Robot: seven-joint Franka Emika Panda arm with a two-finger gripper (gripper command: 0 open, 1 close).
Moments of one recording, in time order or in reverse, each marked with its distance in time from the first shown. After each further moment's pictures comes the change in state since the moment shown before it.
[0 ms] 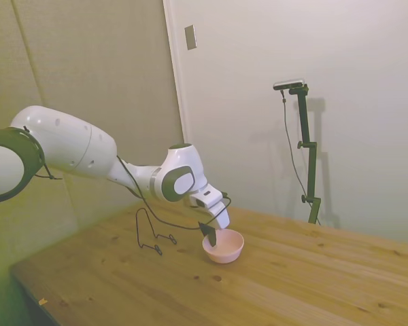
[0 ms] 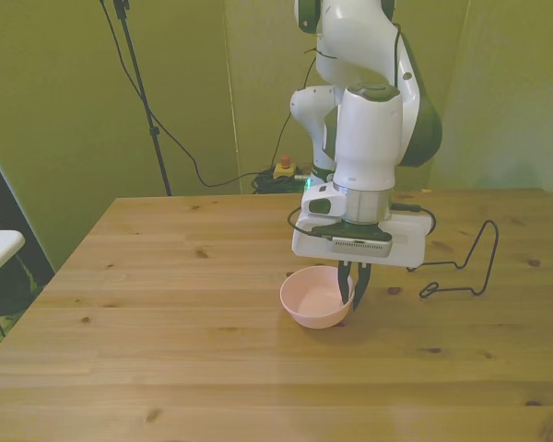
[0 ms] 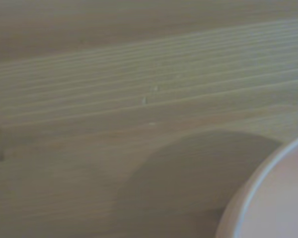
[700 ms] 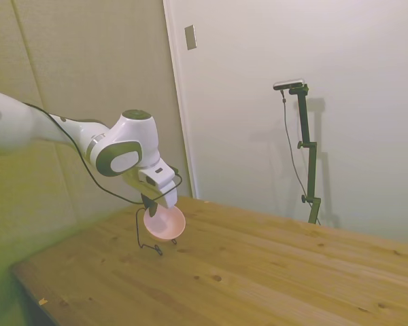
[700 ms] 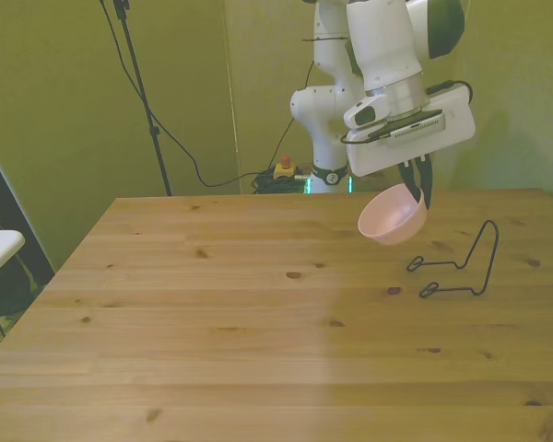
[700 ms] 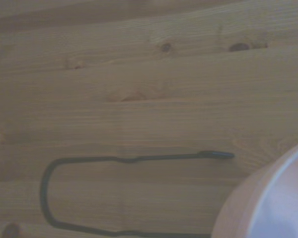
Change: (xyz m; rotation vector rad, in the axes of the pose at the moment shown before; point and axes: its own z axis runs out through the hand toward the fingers) arm -0.116 0.035 -0.131 0.274 -0.280 -0.135
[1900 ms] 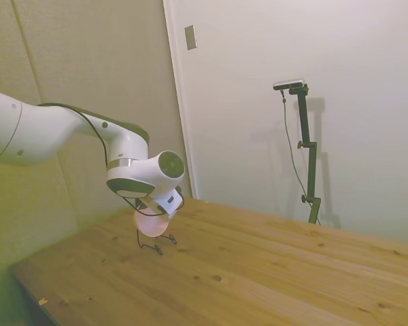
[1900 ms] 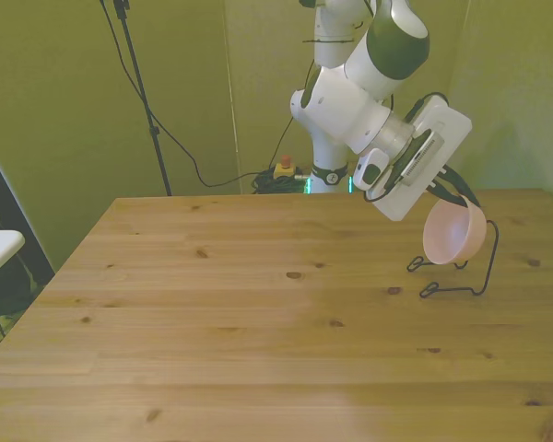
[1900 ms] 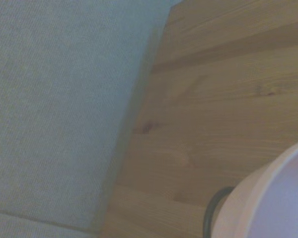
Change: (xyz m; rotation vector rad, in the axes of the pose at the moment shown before) arm 0.012 0.017 0.060 0.497 -0.344 -0.128
